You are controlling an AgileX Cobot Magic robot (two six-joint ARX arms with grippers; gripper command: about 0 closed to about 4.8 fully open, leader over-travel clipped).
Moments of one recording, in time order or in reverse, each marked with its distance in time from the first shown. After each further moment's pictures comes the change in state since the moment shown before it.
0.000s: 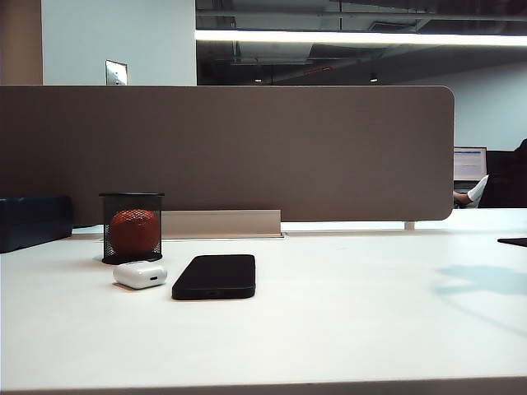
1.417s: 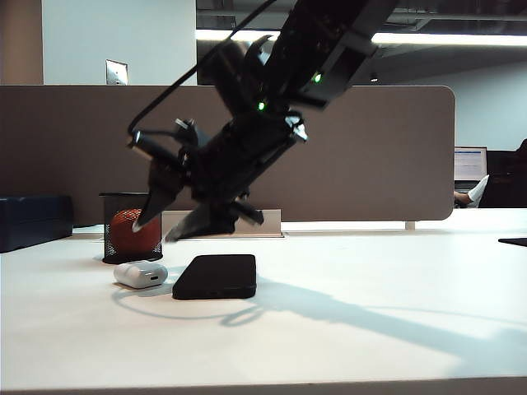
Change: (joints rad) left arm 0.000 0.000 0.000 0.016 0.000 0.000; right arm 0.597 0.914 0.017 0.640 -0.214 0.528
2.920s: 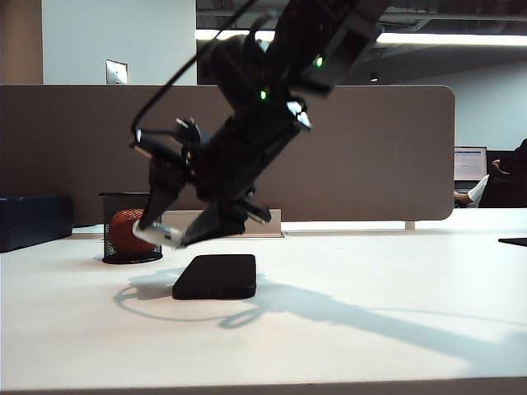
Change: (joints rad) left arm 0.000 0.000 0.000 0.008 0.000 0.000; right arm 0.010 -0.025 -0.001 -0.090 0.026 -0.026
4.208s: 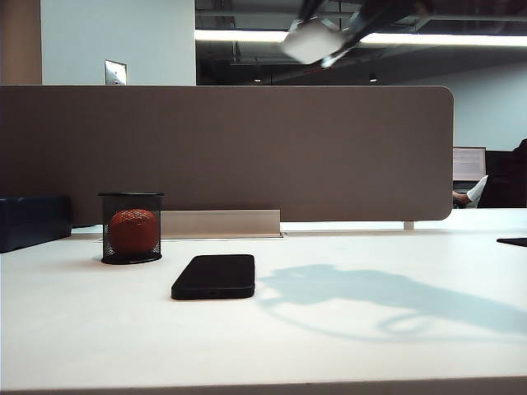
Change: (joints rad) left arm 0.000 0.000 0.000 0.000 0.000 0.000; right arm -0.231 -0.517 0.209 -0.881 -0.063 -0.235
